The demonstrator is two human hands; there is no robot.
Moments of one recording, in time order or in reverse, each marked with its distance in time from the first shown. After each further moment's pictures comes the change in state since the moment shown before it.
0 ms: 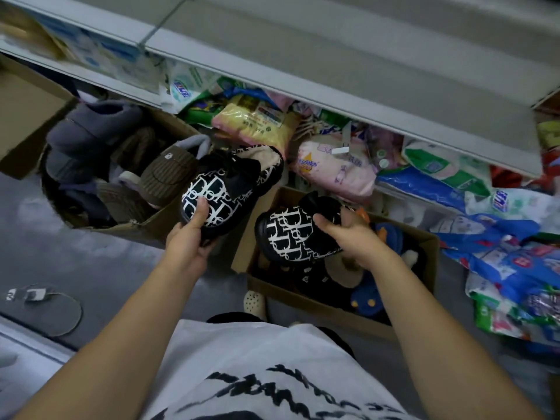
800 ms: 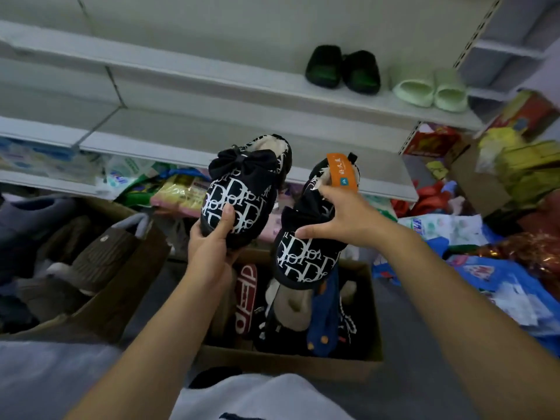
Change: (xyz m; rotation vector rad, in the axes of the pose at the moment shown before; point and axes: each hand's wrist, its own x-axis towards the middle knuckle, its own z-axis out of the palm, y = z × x) left_hand -0.107 -0.007 0.167 -0.049 -0.390 0.153; right_hand -0.105 -0.104 -0.142 -0.602 0.204 -0.404
